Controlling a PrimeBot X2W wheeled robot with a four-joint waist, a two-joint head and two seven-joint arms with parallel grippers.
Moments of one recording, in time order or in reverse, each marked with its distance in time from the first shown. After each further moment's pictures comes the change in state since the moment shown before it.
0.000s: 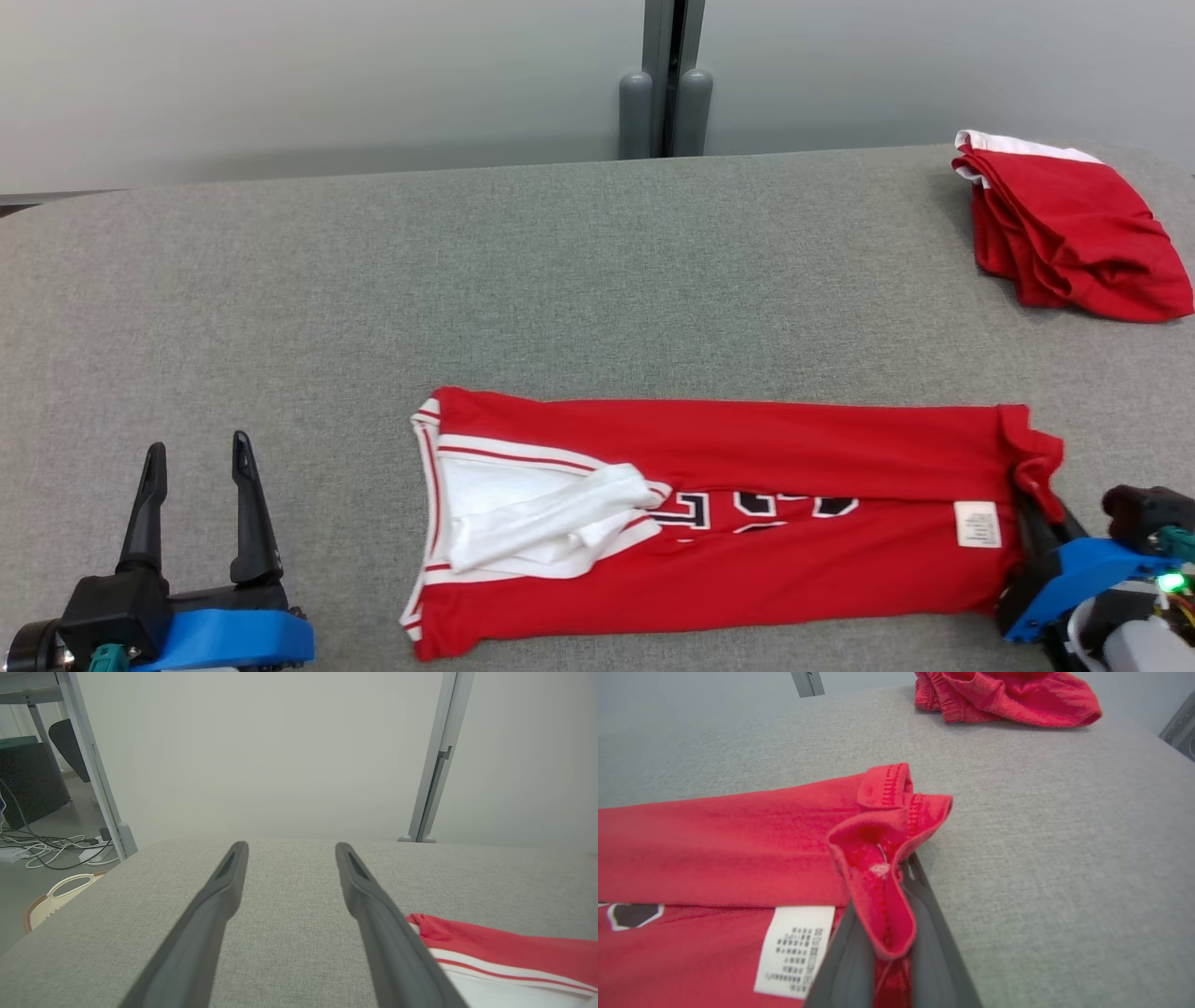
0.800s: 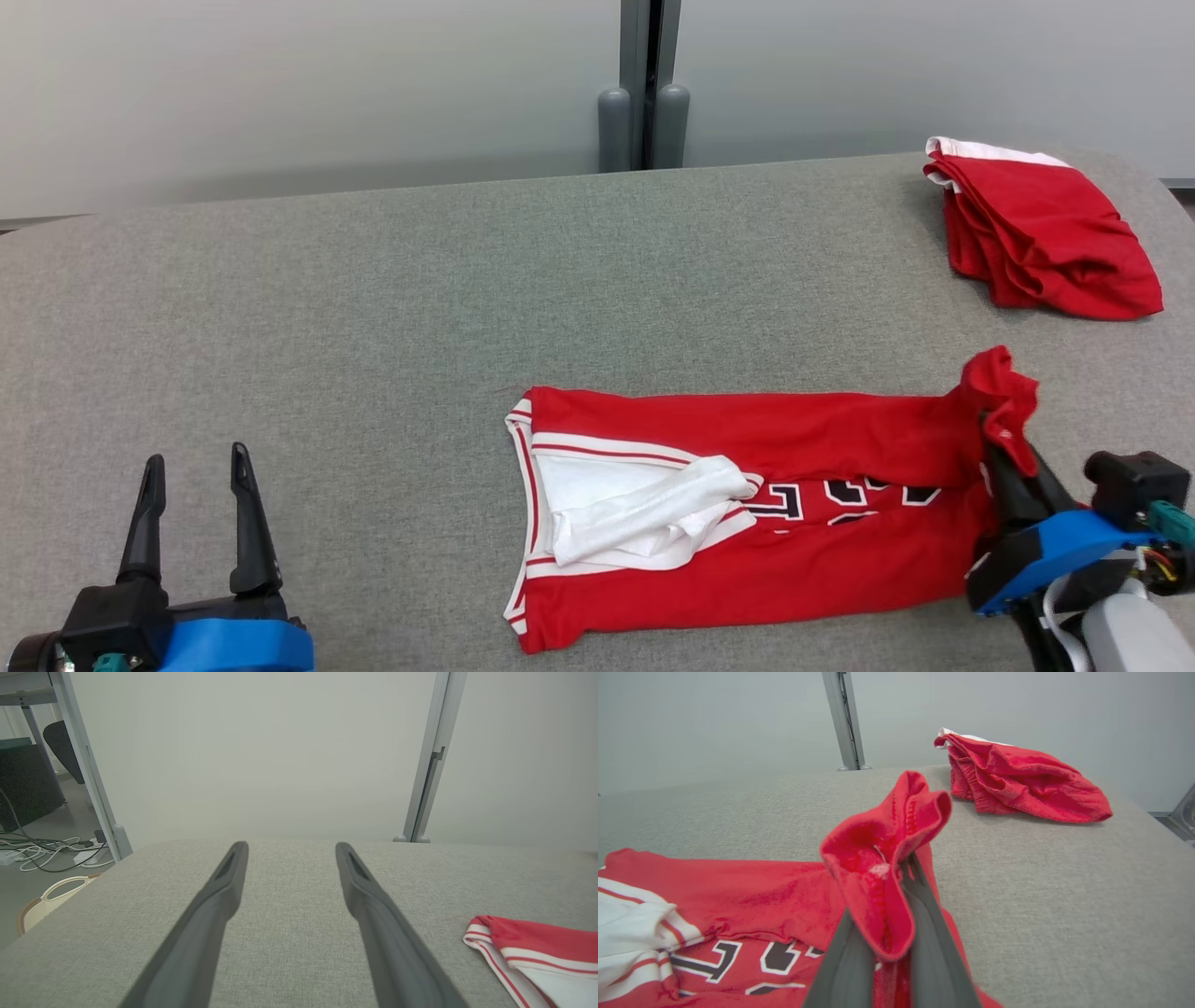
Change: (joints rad) left arm 0.016 -0.005 0.009 0.001 0.008 0.004 0.000; right arm 0.067 -0.016 0.003 -0.292 -0.006 -0.001 0.044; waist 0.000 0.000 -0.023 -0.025
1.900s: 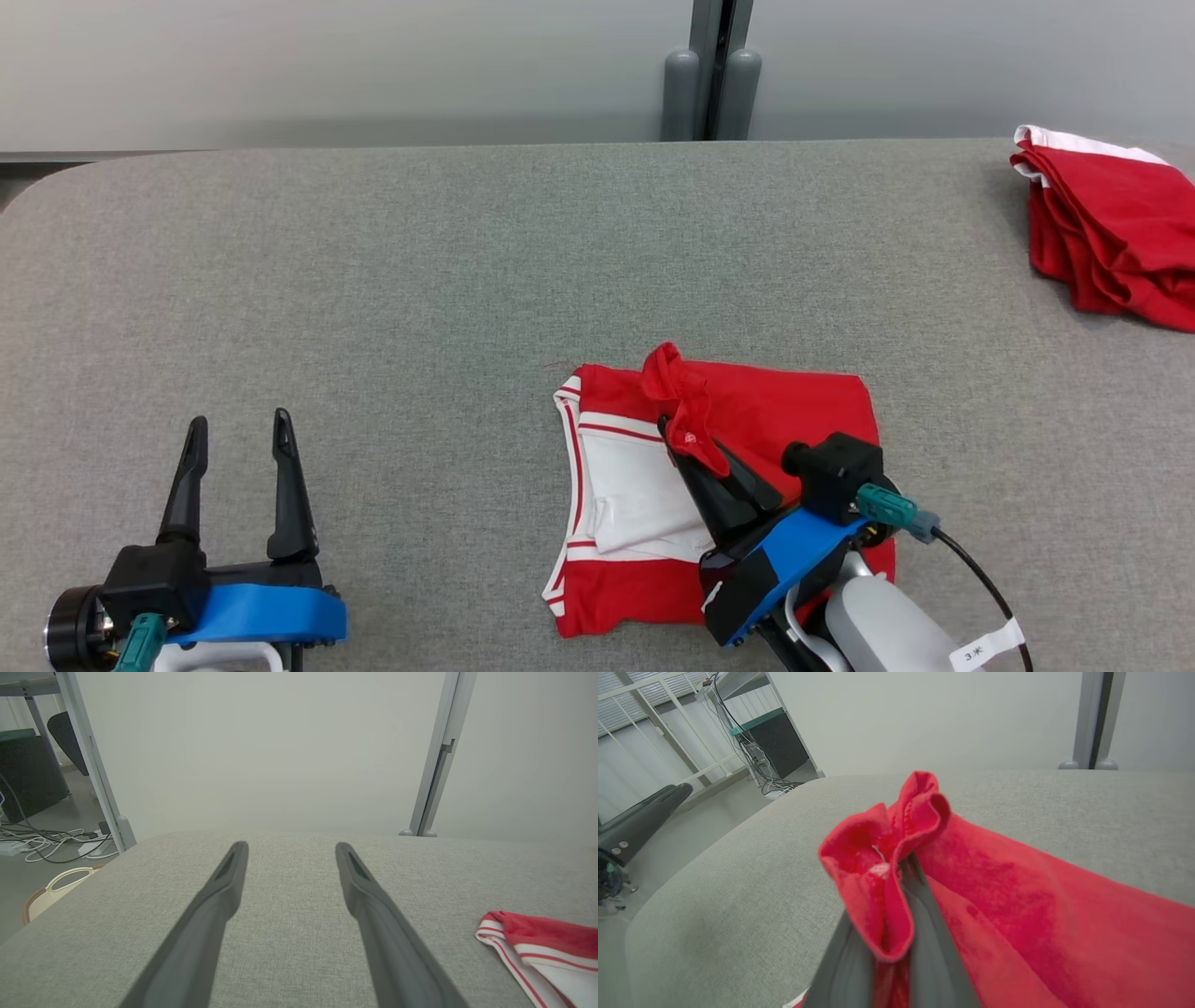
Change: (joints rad) left arm -0.063 0.000 -0.064 0.033 -0.008 -0.001 0.000; right arm -0.117 0.192 0.459 -0.091 0.091 0.000 0.032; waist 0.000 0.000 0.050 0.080
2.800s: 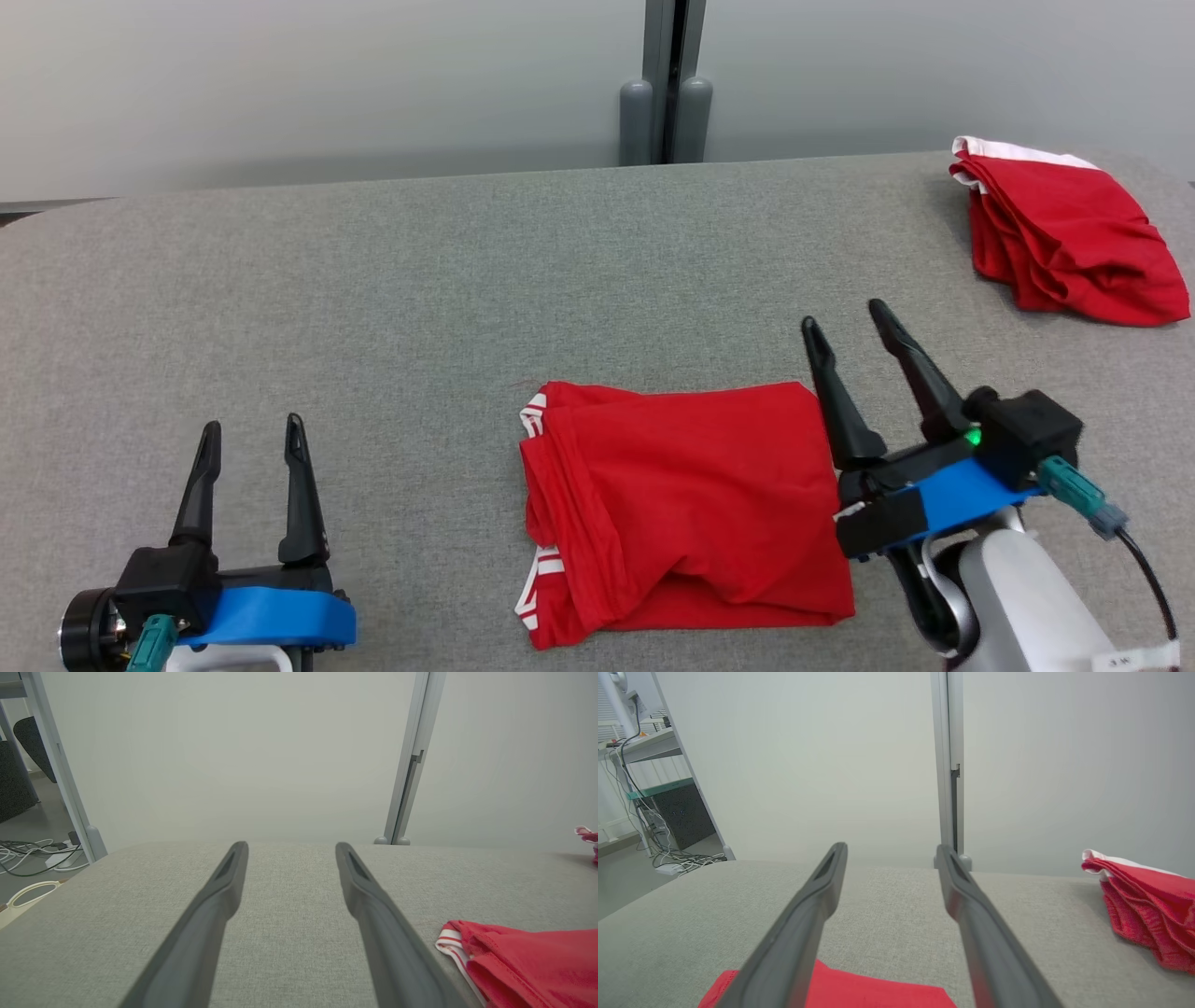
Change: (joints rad) left arm 0.002 0.000 -0.020 0.010 -0.014 0.005 0.000; right arm 0.014 -0.049 -0.258 -0.116 -0.126 0.000 -0.087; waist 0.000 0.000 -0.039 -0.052
